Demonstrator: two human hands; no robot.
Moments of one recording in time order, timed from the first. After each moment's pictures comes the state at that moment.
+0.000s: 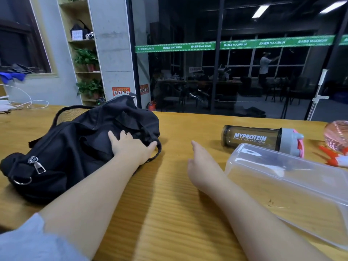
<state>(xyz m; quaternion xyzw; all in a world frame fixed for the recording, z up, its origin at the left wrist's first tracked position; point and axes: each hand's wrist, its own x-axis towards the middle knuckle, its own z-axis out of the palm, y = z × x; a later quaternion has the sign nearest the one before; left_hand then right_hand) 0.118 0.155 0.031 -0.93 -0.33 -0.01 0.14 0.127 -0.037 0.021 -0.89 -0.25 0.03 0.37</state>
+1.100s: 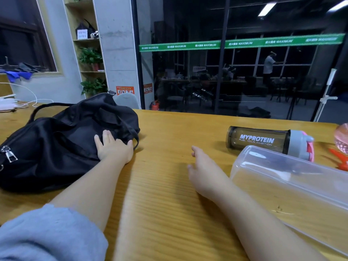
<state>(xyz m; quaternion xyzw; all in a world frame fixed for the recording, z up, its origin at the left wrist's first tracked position) 0.128 0.222 0.003 -0.90 -0.42 -0.05 0.06 0.132 -0.034 0.011 -0.89 -0.27 0.04 0.36</state>
